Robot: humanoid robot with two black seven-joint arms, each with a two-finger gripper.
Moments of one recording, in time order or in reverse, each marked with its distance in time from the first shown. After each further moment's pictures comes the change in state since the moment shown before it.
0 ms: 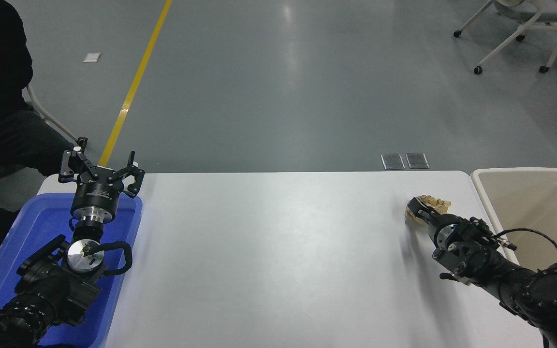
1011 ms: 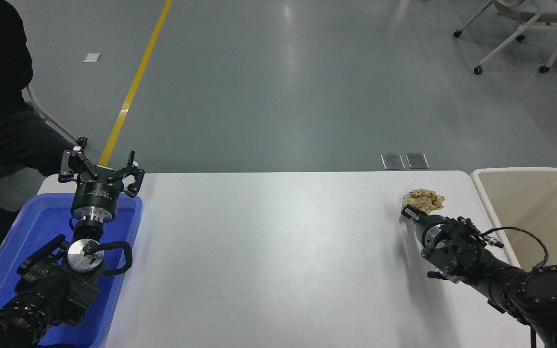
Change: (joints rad) left arm -0.001 0.000 0.000 0.000 0.000 0.000 0.000; right arm 0.011 0.020 0.056 0.020 -0.068 0.015 -0.014
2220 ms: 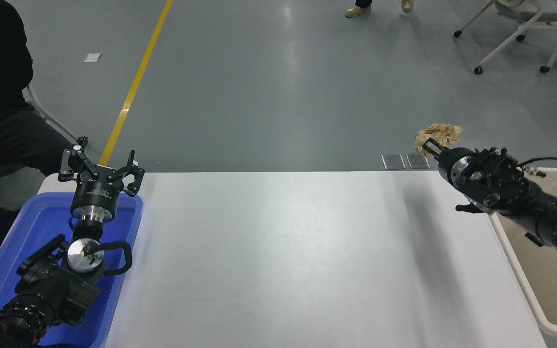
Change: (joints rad) left arm 0.000 0.001 0.000 -0.001 0.000 -0.001 0.000; right arm 0.383 -0.346 0.029 0.326 -0.050 0.143 0.002
